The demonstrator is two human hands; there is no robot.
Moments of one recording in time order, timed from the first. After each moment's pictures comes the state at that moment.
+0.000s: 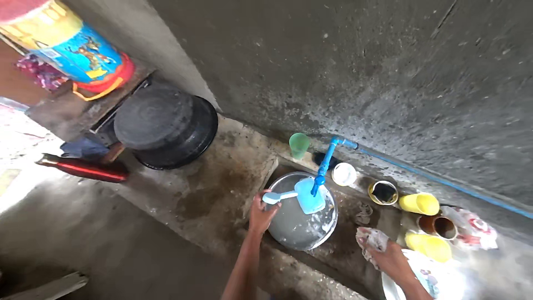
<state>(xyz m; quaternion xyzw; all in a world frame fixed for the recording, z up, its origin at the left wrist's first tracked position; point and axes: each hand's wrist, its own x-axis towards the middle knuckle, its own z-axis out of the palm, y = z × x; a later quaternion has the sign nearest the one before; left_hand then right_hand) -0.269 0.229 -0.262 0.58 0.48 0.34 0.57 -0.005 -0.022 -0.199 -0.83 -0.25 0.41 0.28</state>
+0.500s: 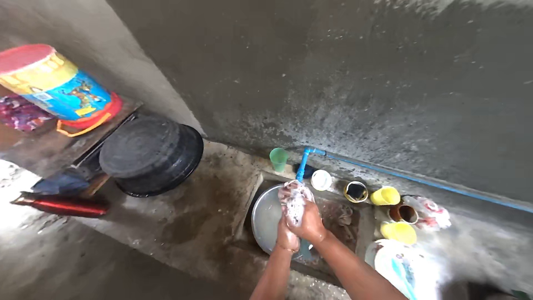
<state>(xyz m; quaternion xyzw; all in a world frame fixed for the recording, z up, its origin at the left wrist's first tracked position) -0.177 0.126 -0.145 0.32 0.40 0.36 0.78 -0.095 0.114 -0.143 -0.68 -0.55 0.05 0.48</state>
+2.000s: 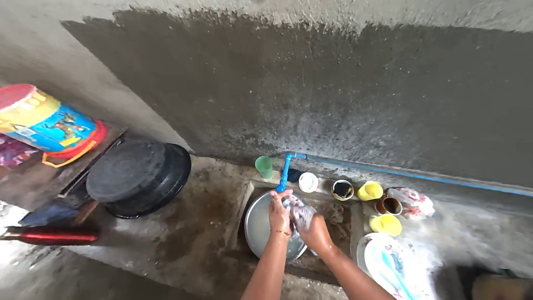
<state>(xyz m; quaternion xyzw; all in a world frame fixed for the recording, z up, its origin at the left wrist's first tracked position) -0.120 0.144 -0.137 0.40 0.41 0.35 0.74 -0.075 0.052 -0.133 -0.77 -0.41 0.18 0.45</state>
